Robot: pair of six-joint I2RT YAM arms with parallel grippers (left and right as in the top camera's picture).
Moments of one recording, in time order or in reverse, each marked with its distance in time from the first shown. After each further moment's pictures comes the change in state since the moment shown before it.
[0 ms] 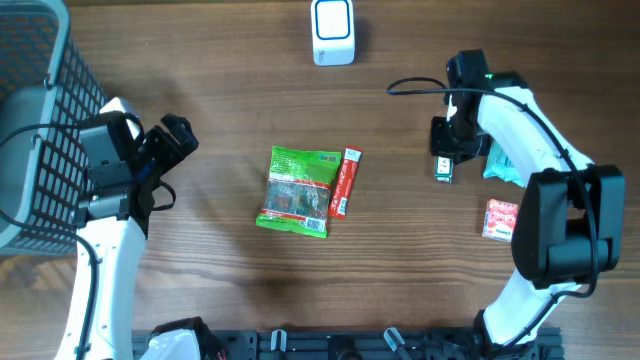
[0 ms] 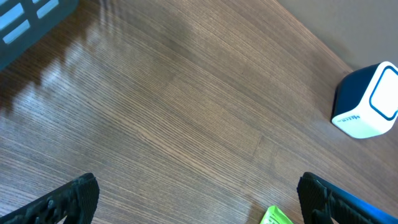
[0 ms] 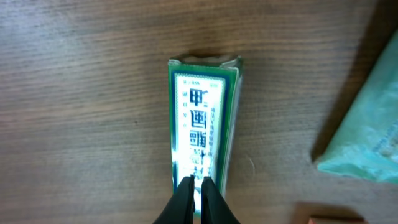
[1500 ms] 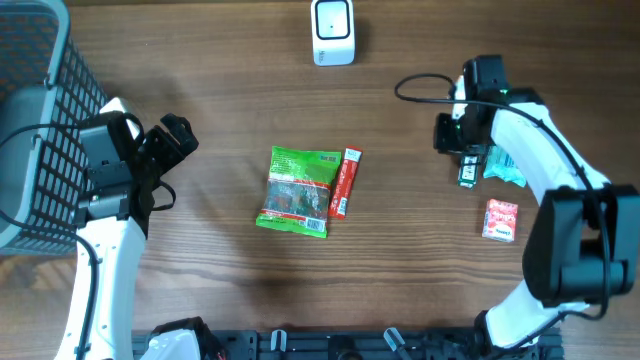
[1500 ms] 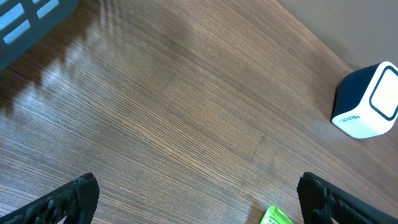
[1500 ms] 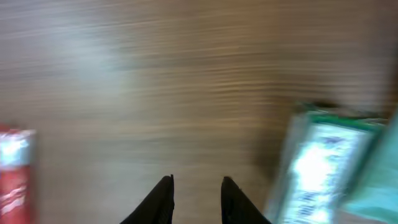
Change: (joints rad) left arm 0.000 0.000 0.000 0.000 0.000 0.000; right arm -0.029 -0.109 -0.099 0.161 -0.194 -0.061
